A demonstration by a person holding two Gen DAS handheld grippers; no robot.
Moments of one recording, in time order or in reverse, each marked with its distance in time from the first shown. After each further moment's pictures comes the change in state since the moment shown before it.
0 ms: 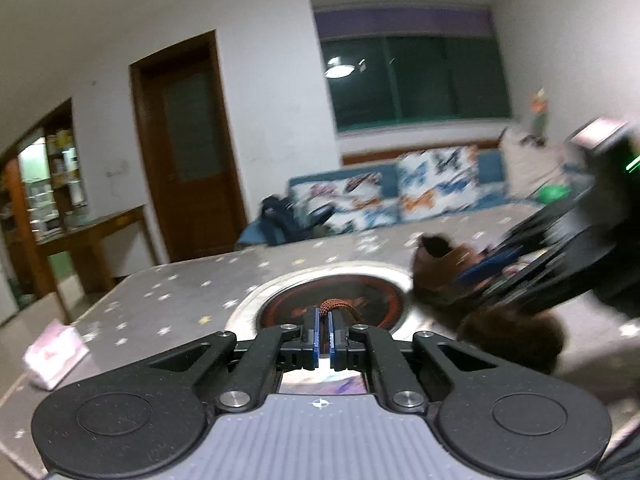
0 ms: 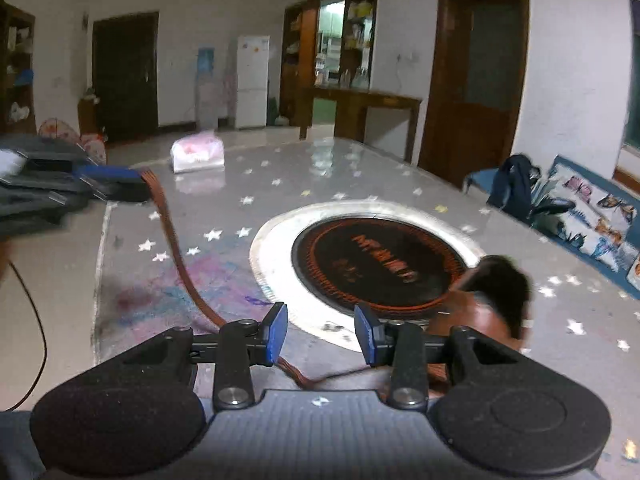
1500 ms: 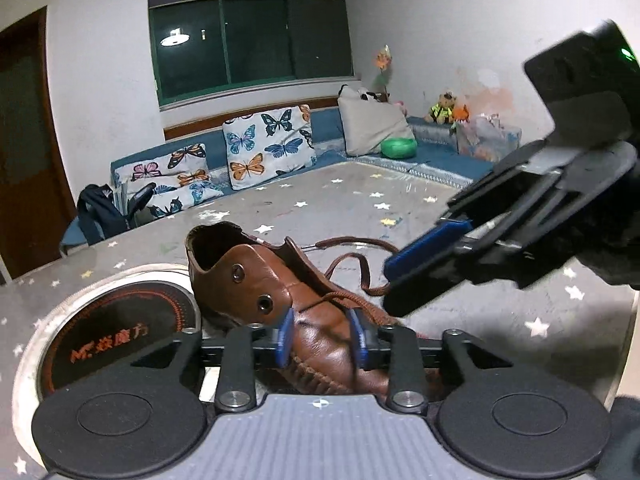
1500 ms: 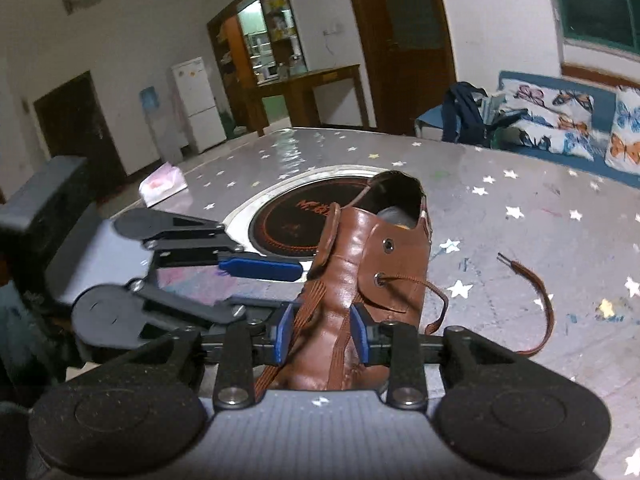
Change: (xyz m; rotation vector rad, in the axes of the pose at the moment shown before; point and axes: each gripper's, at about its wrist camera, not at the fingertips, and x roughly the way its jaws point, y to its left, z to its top) left arm 0.125 -0.122 0.012 0.192 0.161 -0.446; right arm -0.092 -0.074 -0.052 0.343 0.026 0.002
